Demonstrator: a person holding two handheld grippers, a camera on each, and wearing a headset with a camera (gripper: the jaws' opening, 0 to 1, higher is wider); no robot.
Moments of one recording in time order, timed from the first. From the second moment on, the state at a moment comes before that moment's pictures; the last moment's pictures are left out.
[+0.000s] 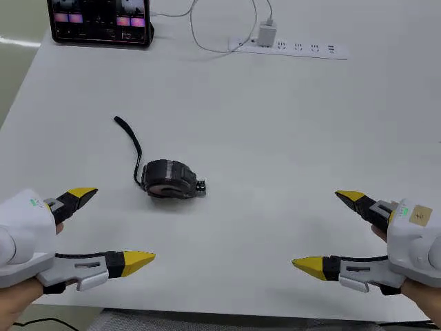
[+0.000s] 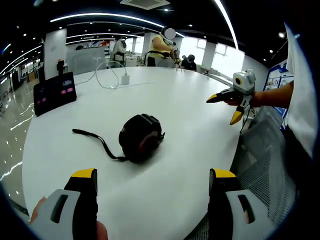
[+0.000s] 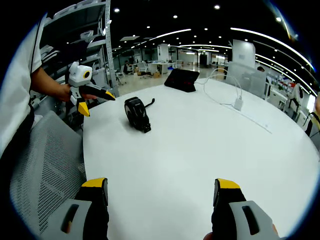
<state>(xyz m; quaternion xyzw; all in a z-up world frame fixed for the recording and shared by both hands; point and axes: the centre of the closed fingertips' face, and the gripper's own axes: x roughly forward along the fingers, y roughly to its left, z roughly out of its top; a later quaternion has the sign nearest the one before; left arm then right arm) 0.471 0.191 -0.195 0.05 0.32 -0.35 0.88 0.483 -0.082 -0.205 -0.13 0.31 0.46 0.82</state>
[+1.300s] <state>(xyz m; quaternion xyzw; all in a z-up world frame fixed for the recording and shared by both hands) 0.472 0.193 -0.192 0.06 0.31 -0.35 0.88 0.483 -0.083 -0.205 -0.13 0.31 0.46 0.82</state>
